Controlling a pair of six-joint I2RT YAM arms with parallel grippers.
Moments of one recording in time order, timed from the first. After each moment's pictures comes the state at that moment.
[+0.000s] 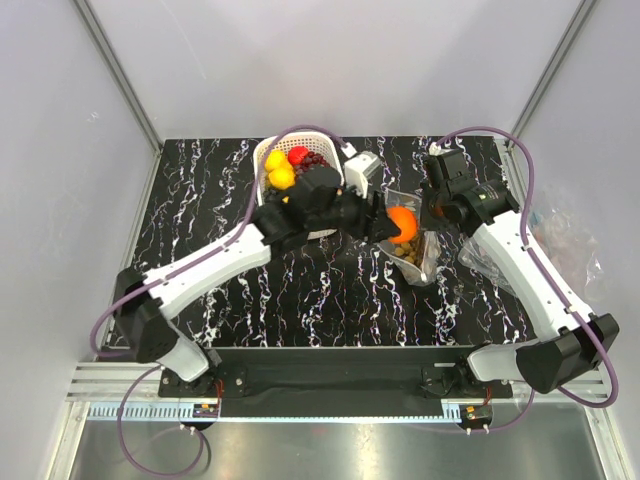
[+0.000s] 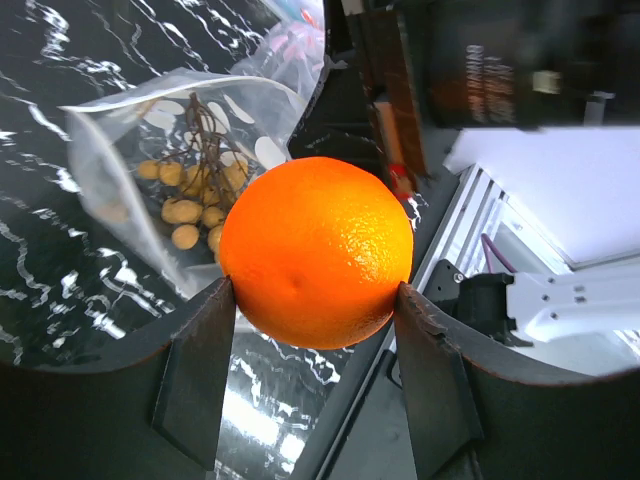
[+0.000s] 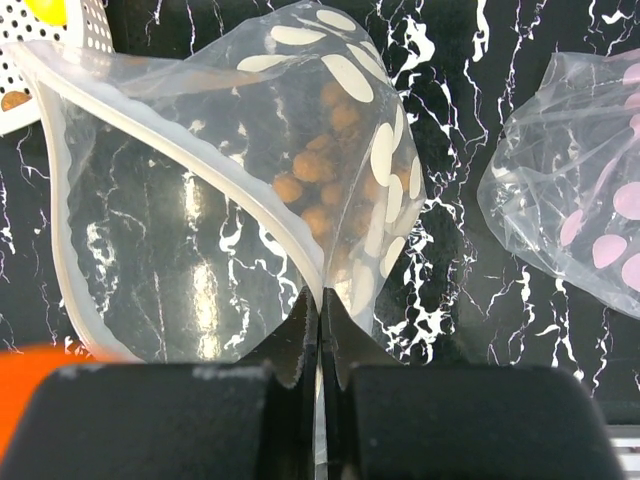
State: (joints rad) left arm -0.89 1.51 1.43 -0.24 0.28 -0.42; right arm 0.41 1.34 1.46 -1.05 0.24 0.37
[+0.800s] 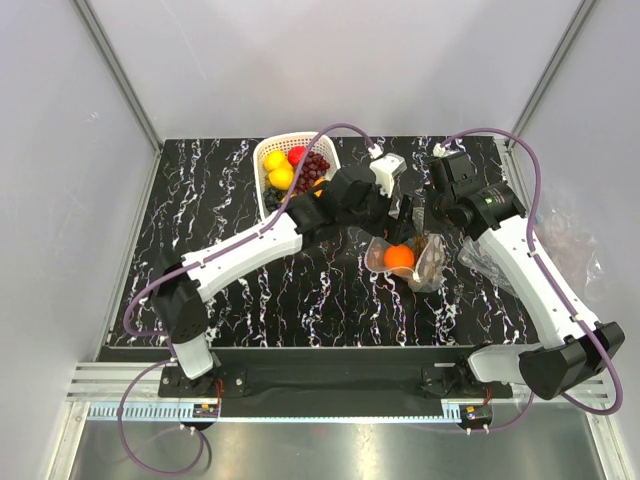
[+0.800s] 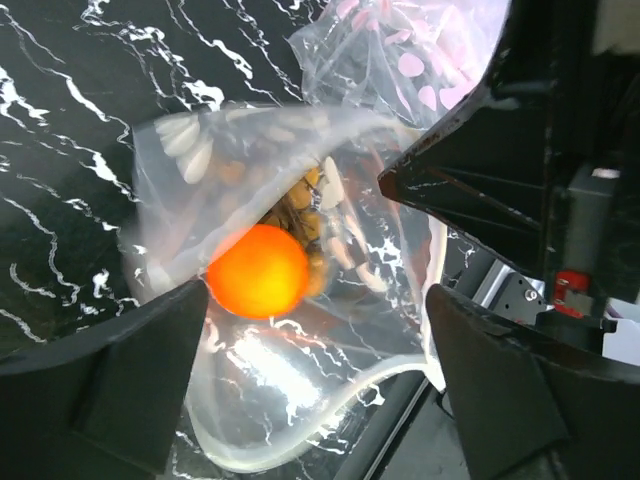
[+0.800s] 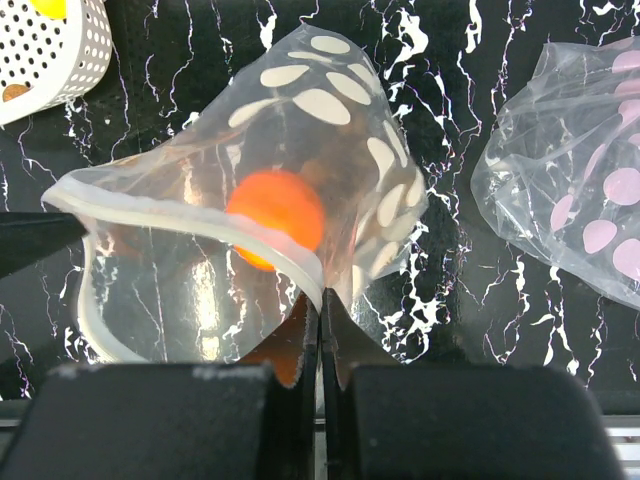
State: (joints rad) left arm -0.94 1.75 1.64 -0.36 0.14 -0.37; right arm 0.41 1.31 1.46 -1.08 0.24 0.37
